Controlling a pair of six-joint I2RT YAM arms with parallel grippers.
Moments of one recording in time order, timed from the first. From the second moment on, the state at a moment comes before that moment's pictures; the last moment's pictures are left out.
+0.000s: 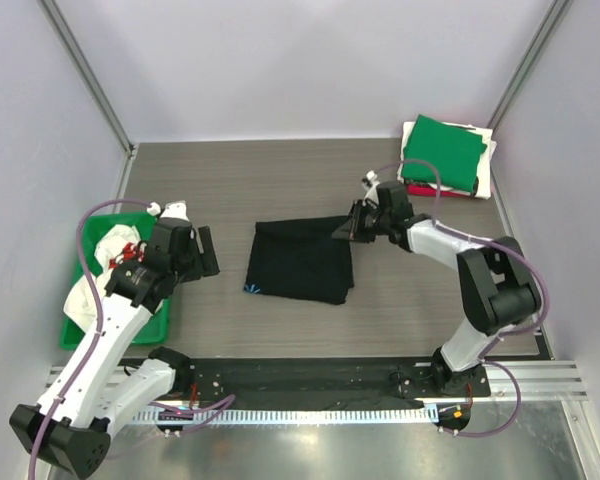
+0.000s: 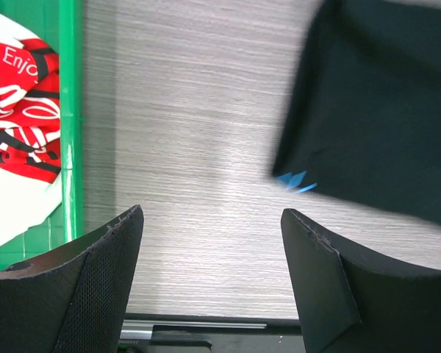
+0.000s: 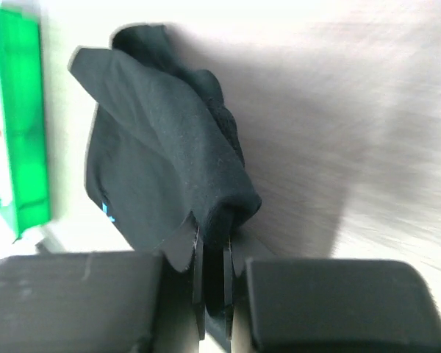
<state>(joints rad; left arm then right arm) -0.36 0.86 0.91 -0.86 -0.24 -0.45 0.34 1.68 0.93 0.03 -0.47 0.57</state>
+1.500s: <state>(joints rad) -0.36 1.01 0.91 -0.86 -0.21 -0.44 -0.04 1.56 1.57 -0.41 -0.16 -0.14</state>
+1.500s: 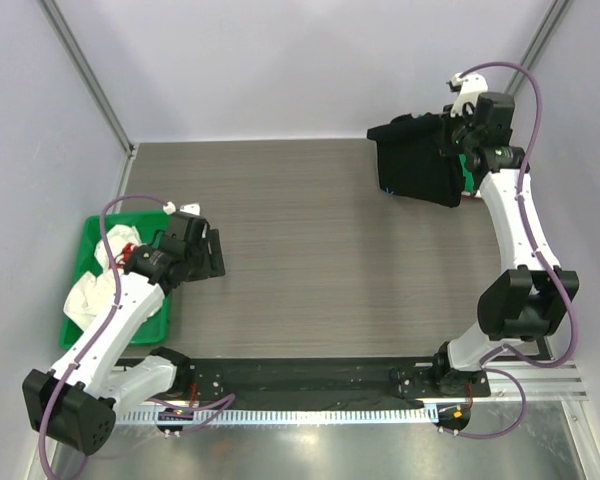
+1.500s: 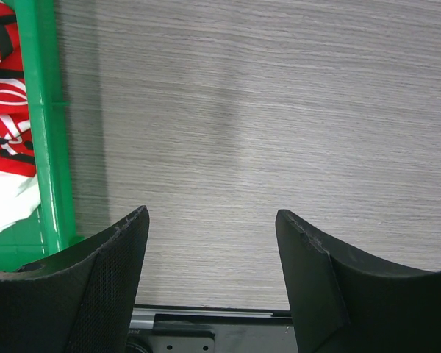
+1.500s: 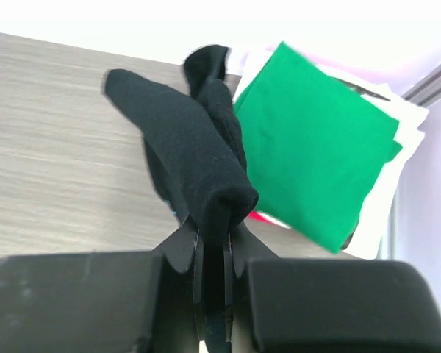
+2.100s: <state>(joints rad) -0.36 1.03 0.91 -0.86 -0.21 -0.44 -0.11 1.71 1.82 -0.50 -0.18 -0.17</state>
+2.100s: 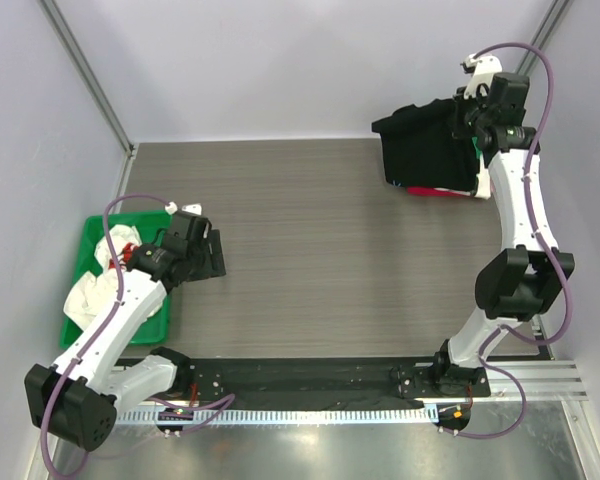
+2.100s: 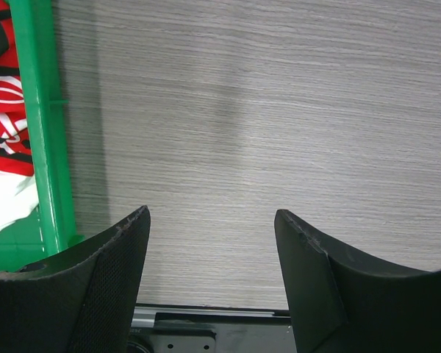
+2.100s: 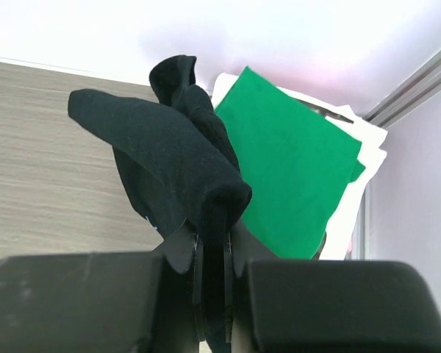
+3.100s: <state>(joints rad) -0.39 1.11 0.91 -0.86 -0.21 -0.44 -0.26 2.17 2.24 -0.49 -0.19 -0.12</state>
